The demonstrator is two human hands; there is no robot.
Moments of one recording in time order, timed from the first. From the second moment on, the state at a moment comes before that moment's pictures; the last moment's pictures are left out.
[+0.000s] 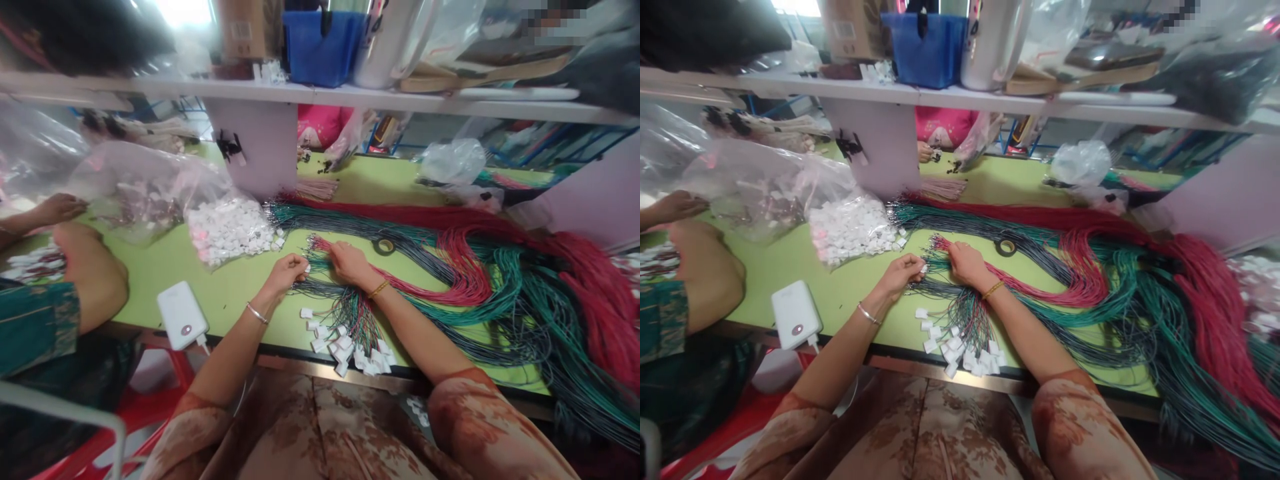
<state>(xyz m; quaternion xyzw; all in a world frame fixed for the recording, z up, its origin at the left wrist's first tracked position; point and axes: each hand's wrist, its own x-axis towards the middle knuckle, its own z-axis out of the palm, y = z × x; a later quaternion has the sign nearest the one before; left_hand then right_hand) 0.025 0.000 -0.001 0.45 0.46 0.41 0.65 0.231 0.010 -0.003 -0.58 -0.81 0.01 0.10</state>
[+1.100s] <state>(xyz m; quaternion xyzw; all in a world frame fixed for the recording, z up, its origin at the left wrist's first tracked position) 0.032 -0.001 -0.008 0.35 0.37 0.44 0.74 0.209 -0.011 -0.009 -0.51 -0.64 0.39 0.42</state>
